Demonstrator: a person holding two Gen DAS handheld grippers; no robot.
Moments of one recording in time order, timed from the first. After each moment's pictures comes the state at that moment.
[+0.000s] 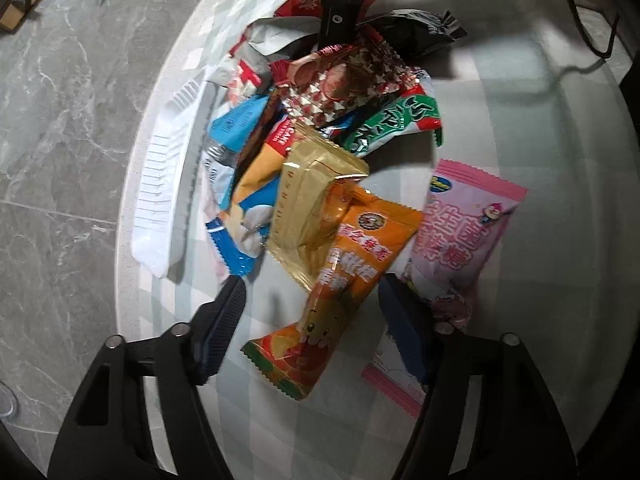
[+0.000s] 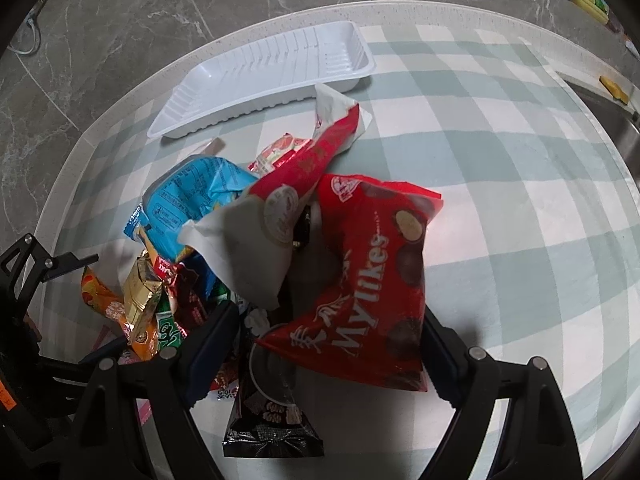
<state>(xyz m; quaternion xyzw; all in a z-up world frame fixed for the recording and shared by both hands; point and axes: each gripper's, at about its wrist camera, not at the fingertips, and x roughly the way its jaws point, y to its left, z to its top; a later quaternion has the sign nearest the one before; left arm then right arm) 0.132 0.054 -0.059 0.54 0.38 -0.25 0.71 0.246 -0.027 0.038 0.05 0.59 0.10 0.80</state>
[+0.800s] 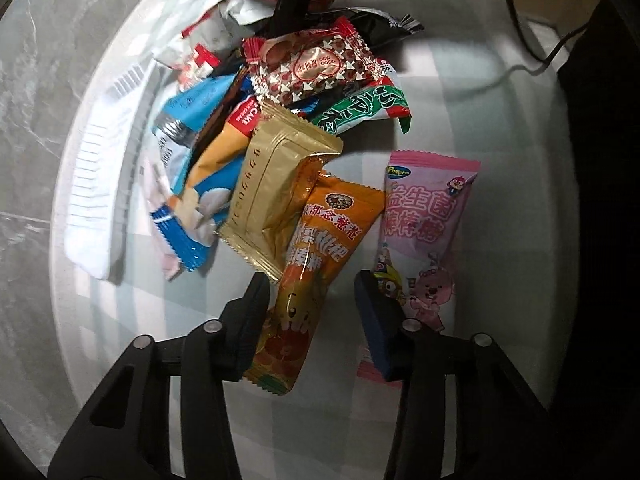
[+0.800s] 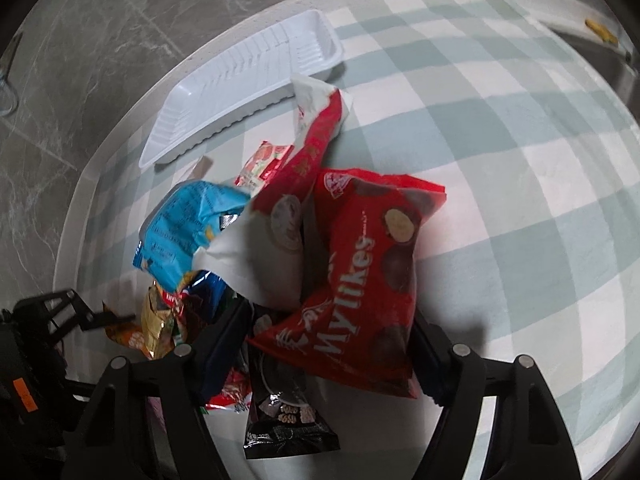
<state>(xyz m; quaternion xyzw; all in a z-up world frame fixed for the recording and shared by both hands) 0.171 0.082 -0.049 0.47 0.46 -0.36 0.66 0.260 -0.048 0.033 0.15 0.61 0.09 0.77</state>
